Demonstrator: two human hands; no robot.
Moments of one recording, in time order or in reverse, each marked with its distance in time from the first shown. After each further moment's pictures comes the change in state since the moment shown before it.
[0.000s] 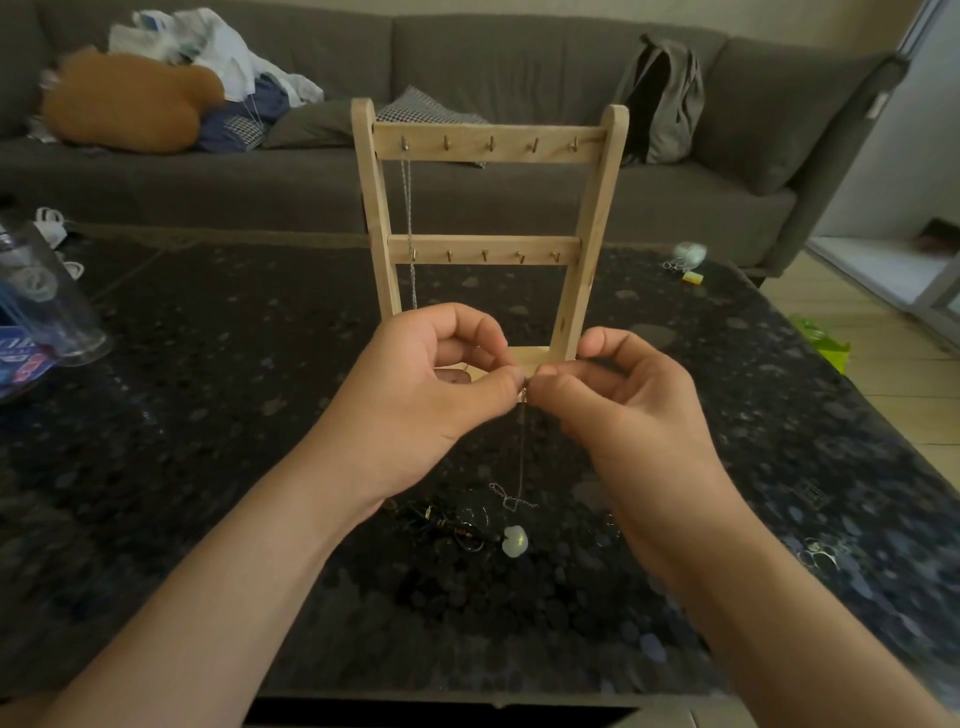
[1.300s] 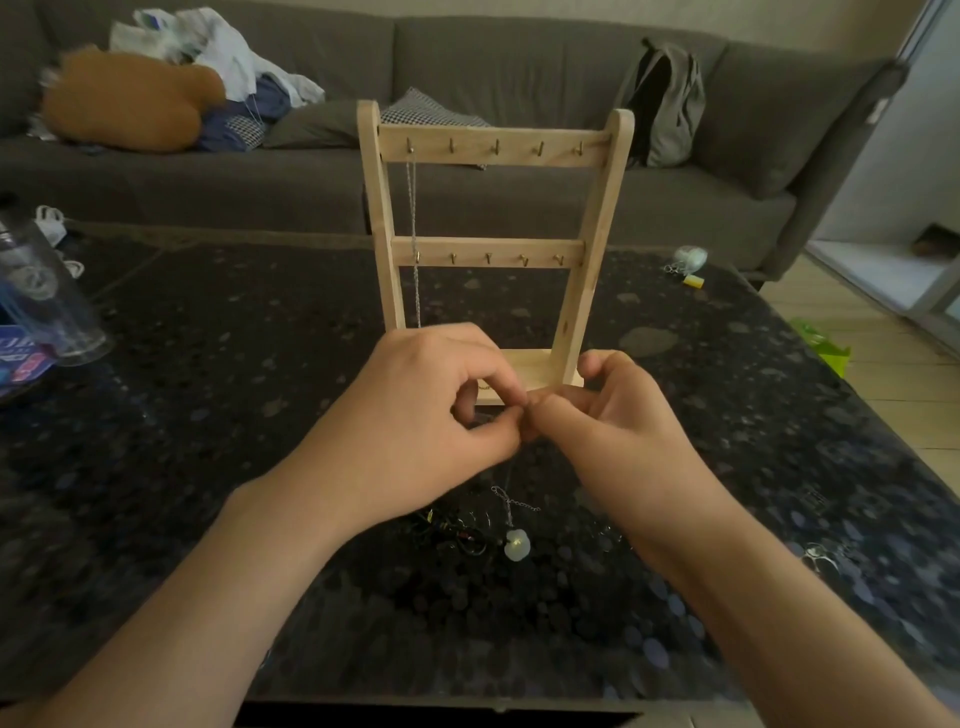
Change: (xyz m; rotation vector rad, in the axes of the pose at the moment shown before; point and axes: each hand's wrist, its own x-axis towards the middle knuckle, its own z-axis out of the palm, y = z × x) left_hand -0.001 0.003 -0.009 0.607 -0.075 0.357; right_hand 0.010 0.010 -0.003 -0.139 -0.155 0.103
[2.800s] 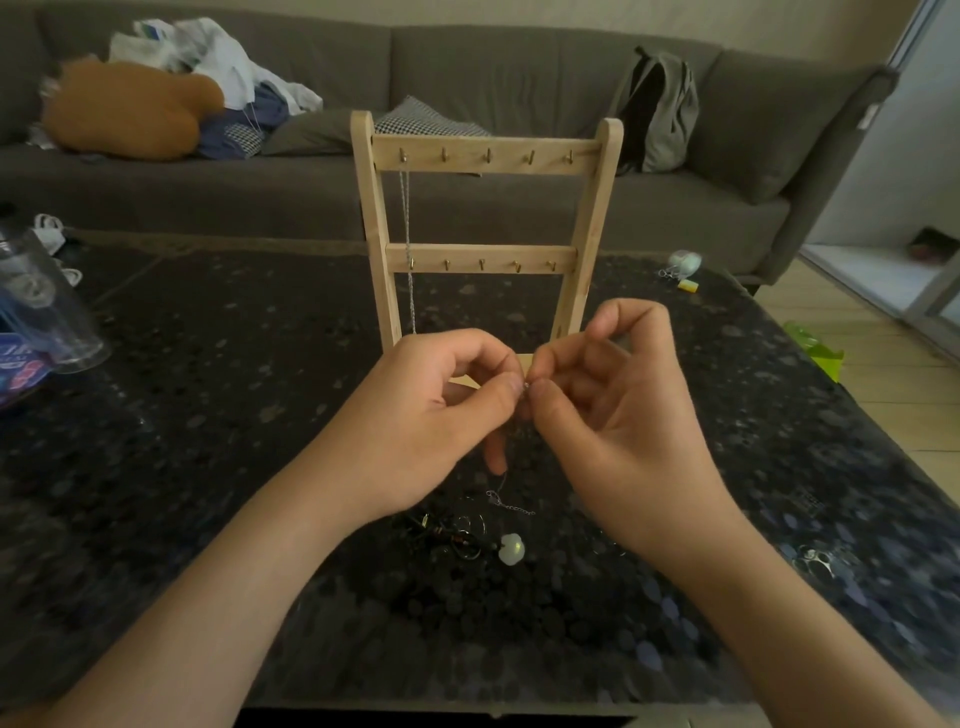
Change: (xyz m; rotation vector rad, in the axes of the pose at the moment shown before) left_hand 0.000 0.003 0.001 -0.432 -0.101 -0.249; right_hand -0.008 -0.005 -0.004 -0.095 0.037 -0.474
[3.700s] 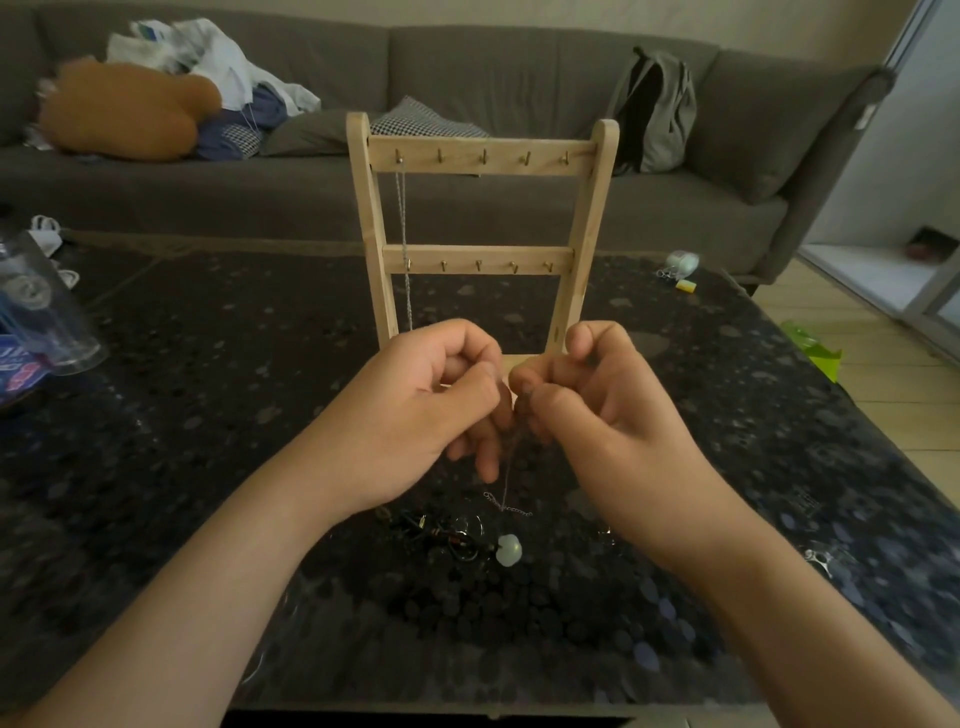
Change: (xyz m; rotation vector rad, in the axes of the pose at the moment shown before) left_hand 0.004 -0.004 -0.004 -0.143 -0.041 -0.026; right_hand 0.004 -0.003 -0.003 0.141 -0.144 0.152
